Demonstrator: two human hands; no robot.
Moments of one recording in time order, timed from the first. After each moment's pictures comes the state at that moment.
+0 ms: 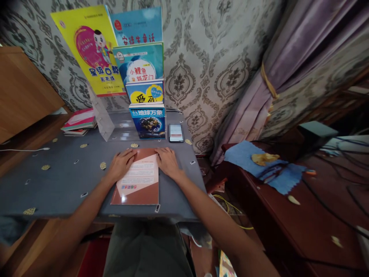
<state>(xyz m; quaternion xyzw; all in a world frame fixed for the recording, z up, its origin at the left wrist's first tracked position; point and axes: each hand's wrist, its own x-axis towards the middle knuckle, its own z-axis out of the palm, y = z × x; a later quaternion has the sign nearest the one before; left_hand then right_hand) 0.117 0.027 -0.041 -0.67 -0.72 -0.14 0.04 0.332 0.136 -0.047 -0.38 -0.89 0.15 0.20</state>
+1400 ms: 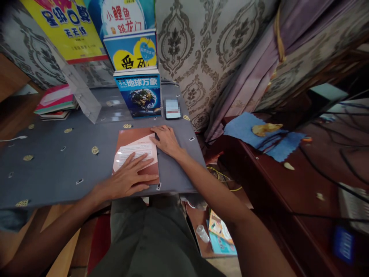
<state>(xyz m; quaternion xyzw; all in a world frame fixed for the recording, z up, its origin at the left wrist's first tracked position) 0.170 -0.044 -0.026 -0.88 -0.45 -0.07 -0.11 0.335 0.140 -0.057 -0.35 -0.90 0.16 0.21</state>
